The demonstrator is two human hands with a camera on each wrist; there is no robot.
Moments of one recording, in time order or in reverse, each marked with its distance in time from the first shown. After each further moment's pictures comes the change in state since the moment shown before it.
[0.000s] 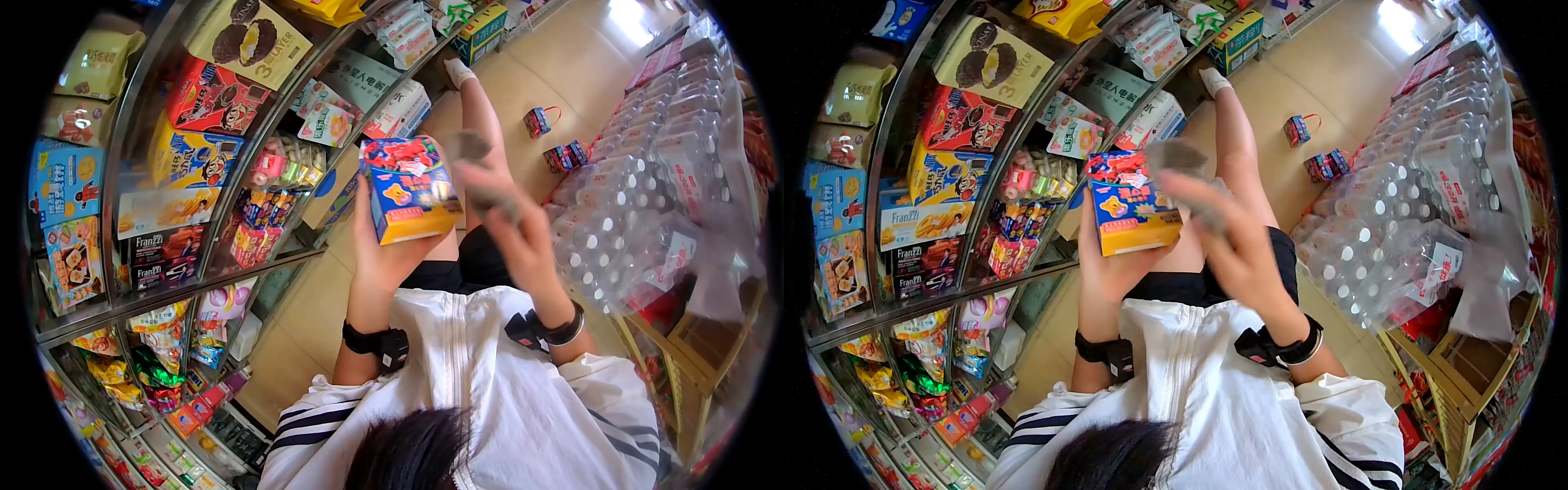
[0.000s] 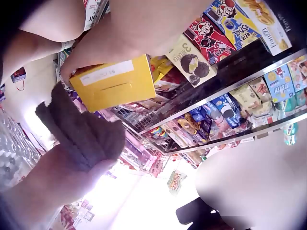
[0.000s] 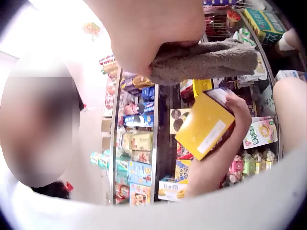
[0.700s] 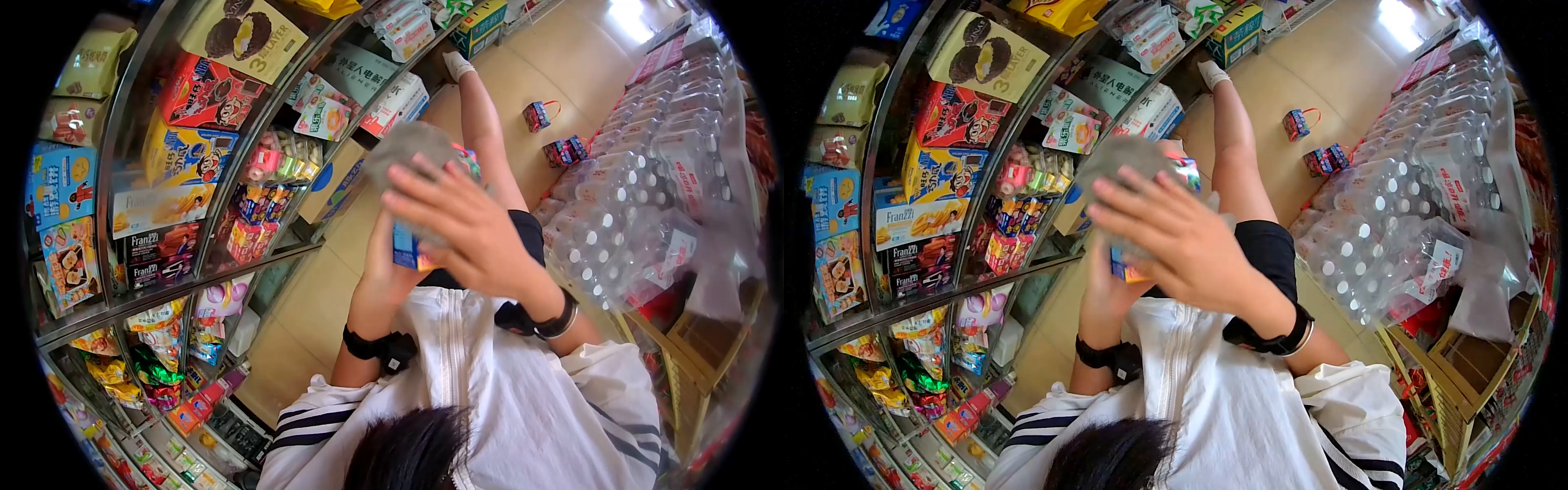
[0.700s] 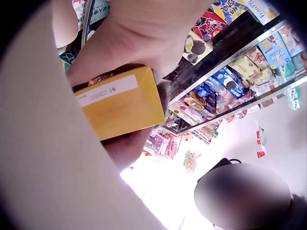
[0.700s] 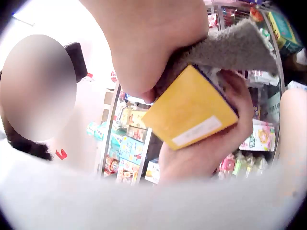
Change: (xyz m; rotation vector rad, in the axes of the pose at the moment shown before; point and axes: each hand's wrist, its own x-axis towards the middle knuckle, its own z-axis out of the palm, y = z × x) left_hand -0.022 -0.021 -0.009 0.340 0.046 0.060; right_hand 0.019 -0.008 0.016 -0.635 -0.380 -0.286
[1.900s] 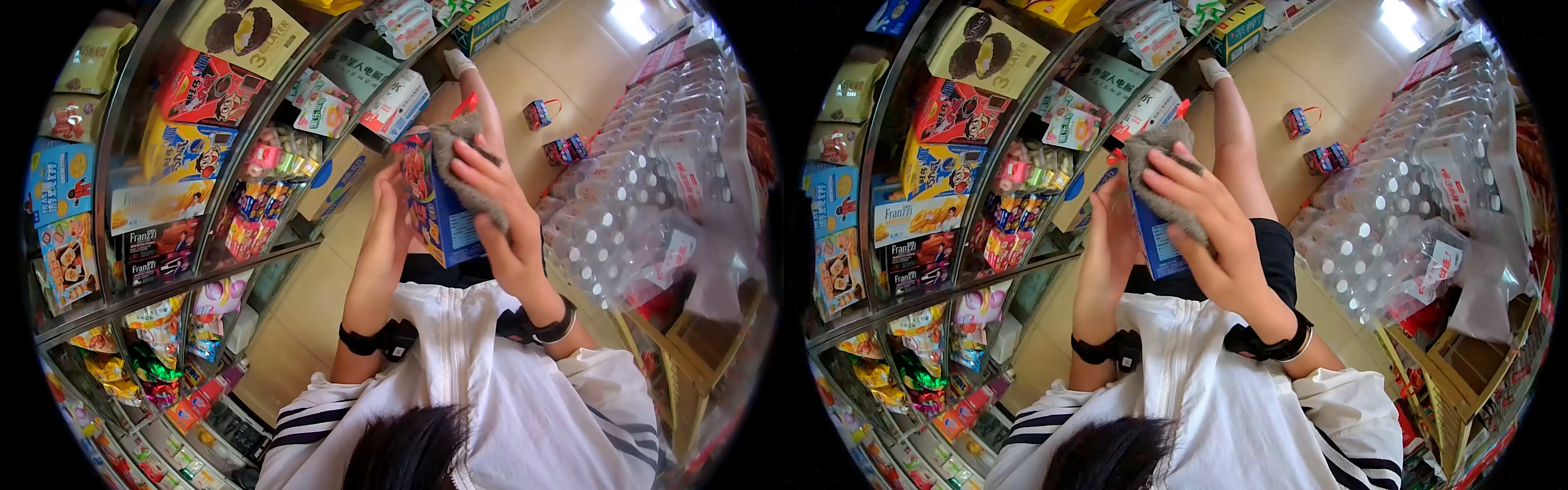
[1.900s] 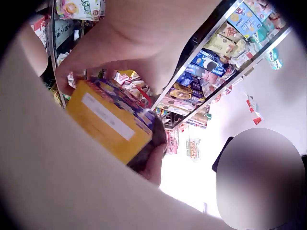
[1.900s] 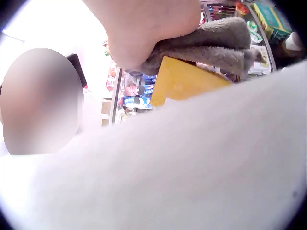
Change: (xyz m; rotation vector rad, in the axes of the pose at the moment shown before) left_hand 0.018 0.009 0.002 0.312 -0.061 0.300; right_hand -0.018 0.007 0.000 0.314 0.397 0.091
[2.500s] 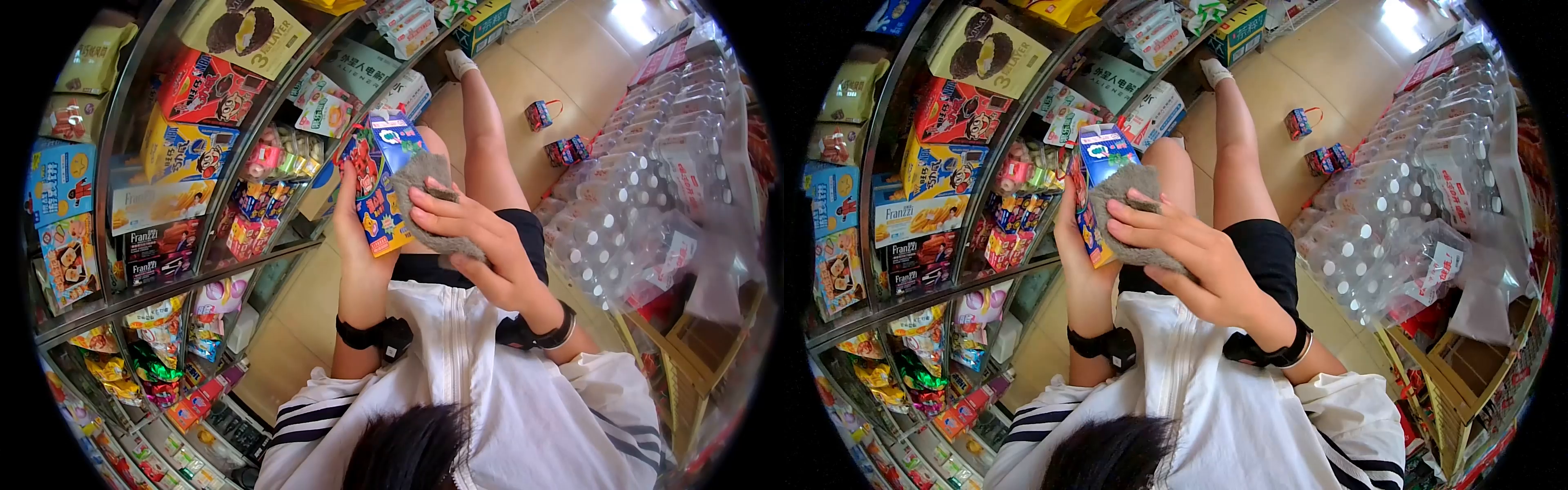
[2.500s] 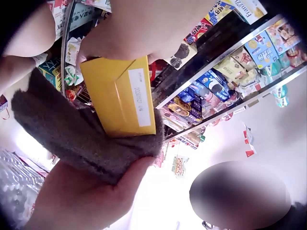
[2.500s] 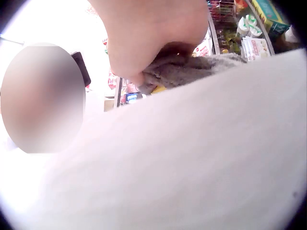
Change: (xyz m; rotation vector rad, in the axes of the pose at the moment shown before) left_hand 0.011 0.029 0.000 -0.372 0.288 -0.070; right_hand -0.001 -0.011 0.004 0.119 -0.302 0.052
